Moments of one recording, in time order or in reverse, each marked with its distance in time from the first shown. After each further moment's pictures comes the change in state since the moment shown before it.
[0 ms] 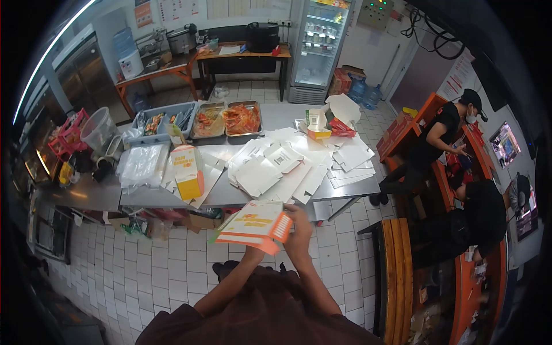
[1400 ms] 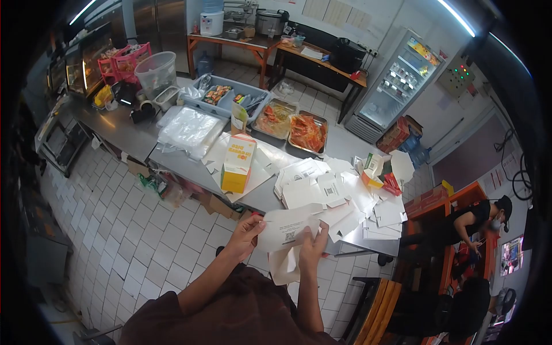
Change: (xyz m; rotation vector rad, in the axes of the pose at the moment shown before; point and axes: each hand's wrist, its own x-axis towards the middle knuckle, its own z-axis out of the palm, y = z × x) left_hand 0.075 0.075 -0.124 -0.687 0.036 -0.498; right_hand 0.034 0.003 0.101 0.540 -0.151 0.653
